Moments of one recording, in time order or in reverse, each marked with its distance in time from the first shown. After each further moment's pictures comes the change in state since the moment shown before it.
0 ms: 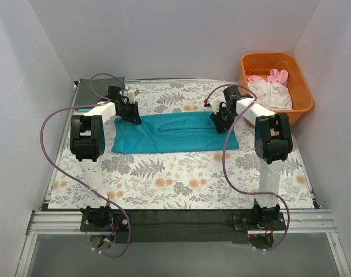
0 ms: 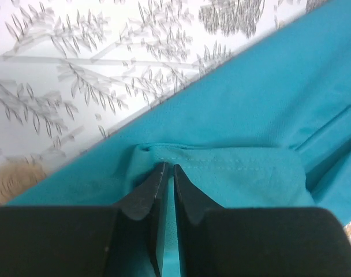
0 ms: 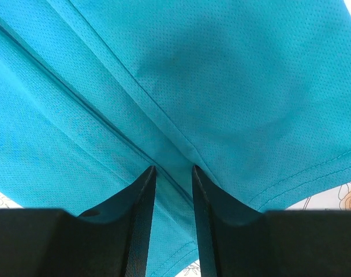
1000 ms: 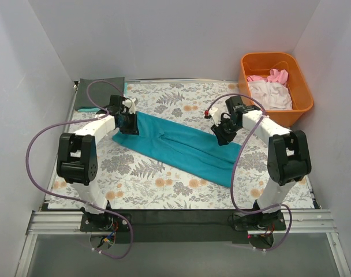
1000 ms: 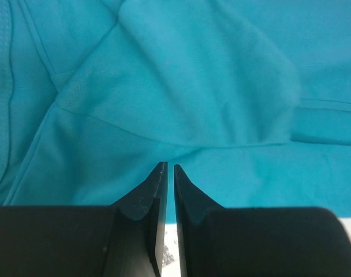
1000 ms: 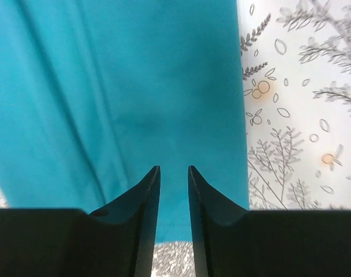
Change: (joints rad) left arm -0.087 -0.396 -0.348 -0.024 -0.250 -0.150; right arm 0.060 -0.376 -0.333 -0.035 -0.057 -0.005
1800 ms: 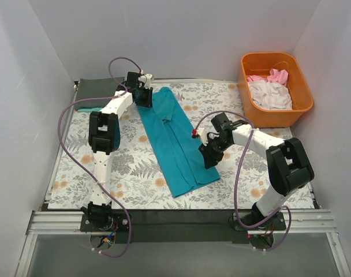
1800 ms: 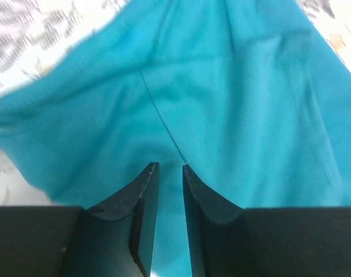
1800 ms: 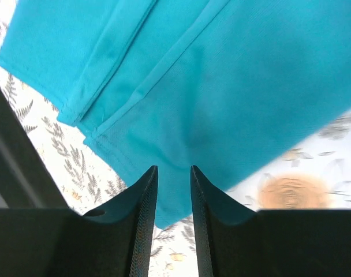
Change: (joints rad) left arm -0.049 0.708 0.910 -0.058 -0.020 0.127; right arm 0.200 -0.073 -0.227 0.005 -0.215 0.117
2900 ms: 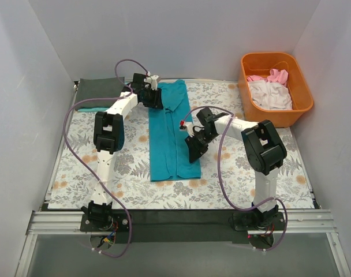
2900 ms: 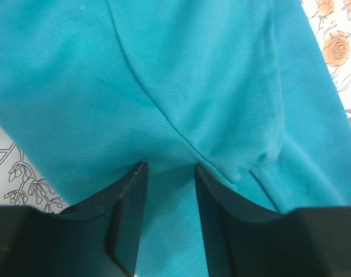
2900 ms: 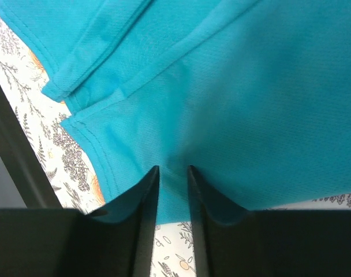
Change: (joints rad) left arm -0.032 0.051 0.034 0.006 0.150 -0.071; right arm 0.037 0.330 0.276 0.064 -0.130 0.157
